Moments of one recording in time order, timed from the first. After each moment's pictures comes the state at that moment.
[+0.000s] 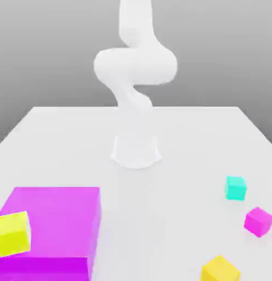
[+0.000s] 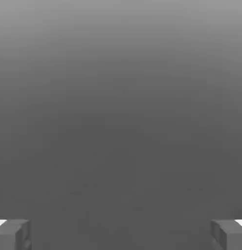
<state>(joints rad) 0.07 -0.72 0.02 -2.35 0.02 2.35 0.74</state>
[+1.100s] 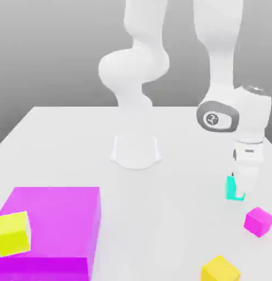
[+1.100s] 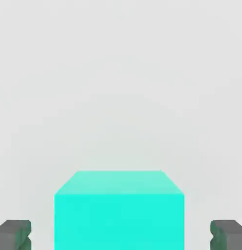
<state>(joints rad) 0.80 0.27 0.09 -2.80 -0.28 3.06 0.56</state>
